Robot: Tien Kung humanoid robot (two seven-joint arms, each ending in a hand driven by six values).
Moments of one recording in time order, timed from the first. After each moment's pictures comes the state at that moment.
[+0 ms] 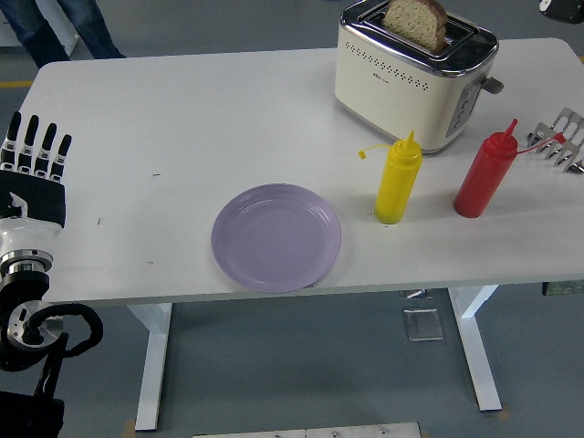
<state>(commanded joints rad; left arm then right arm) -0.11 0.04 -1.53 -1.48 0.46 0.13 -0.26 0.93 -0.60 0.90 1.07 -1.82 -0.06 -0.31</state>
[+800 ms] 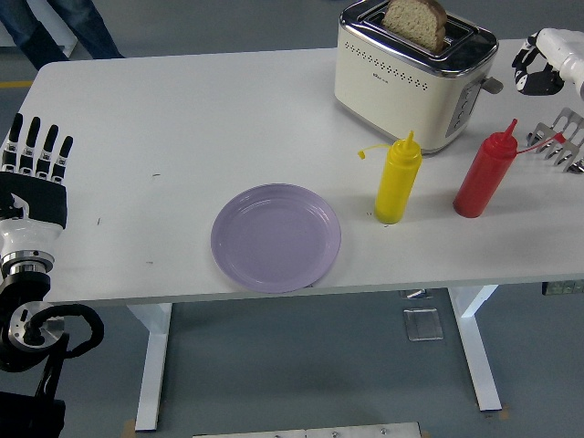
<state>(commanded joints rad) -0.11 0.04 -1.53 -1.48 0.46 0.13 -0.26 0.91 -0.60 0.76 1.00 -1.81 0.10 -0.25</state>
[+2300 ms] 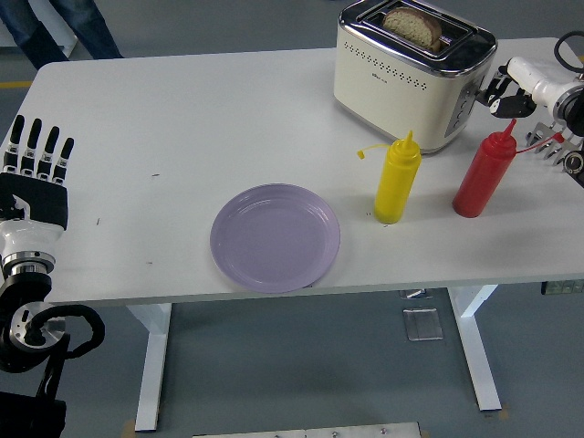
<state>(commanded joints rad) -0.11 0.04 -1.53 -1.47 0.46 0.13 -0.25 0.90 -0.54 0.73 0.98 -1.74 0.12 -0.24</state>
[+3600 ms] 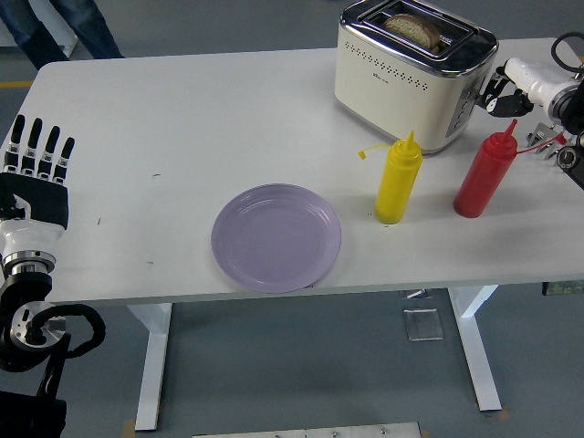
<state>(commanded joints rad) -0.11 0.04 -1.53 -1.47 0.46 0.13 -0.26 0.92 -0.52 0.77 0.93 -1.74 0.12 -0.24</state>
